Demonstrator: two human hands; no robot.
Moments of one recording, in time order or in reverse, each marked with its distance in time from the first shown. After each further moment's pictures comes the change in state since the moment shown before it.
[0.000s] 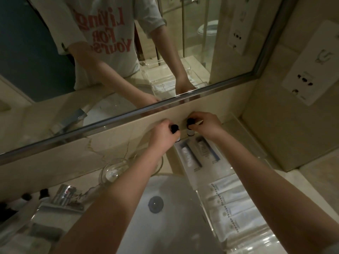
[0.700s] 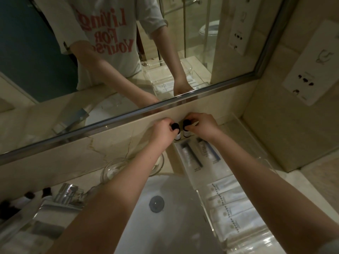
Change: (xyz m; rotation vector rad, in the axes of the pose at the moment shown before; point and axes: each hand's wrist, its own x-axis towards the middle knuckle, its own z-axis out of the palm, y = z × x) left_hand -0.001 0.010 -0.011 0.053 -0.005 0.031; right_hand 0.000 -0.010 0.007 -0.049 -0.042 -0.028
